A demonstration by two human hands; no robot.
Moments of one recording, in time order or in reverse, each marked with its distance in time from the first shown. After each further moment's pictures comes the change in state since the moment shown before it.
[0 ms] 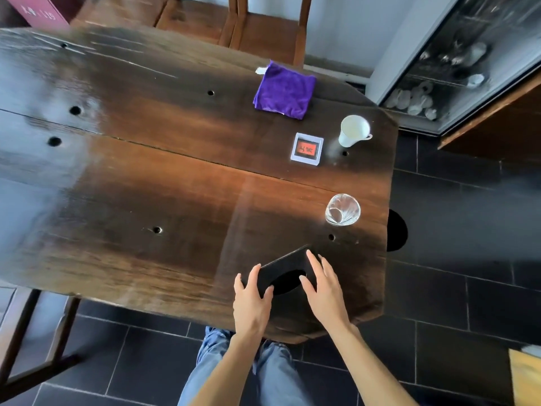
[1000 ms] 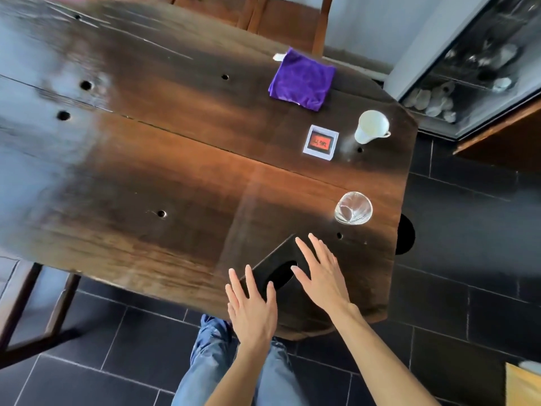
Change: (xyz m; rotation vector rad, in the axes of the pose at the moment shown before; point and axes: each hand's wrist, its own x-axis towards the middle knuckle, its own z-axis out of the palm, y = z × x) left_hand -0.007 -0.028 0.036 0.161 0.132 -0.092; right_hand 0.036 -0.001 0.001 -0.341 -0.126 -0.260
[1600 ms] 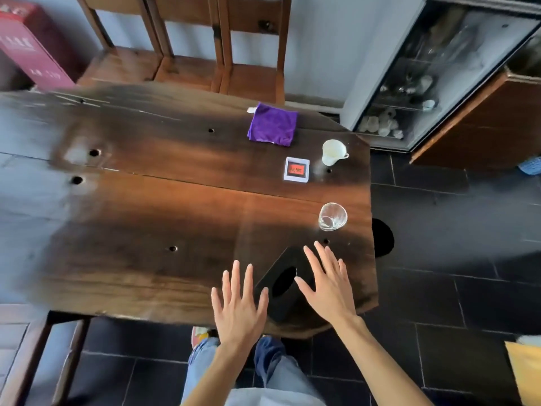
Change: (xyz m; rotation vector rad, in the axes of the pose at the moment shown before) left_hand -0.013 -0.026 -0.100 0.381 0.186 0.514; right_hand -0.075 -0.055 -0.047 -0.081 0.290 0.100
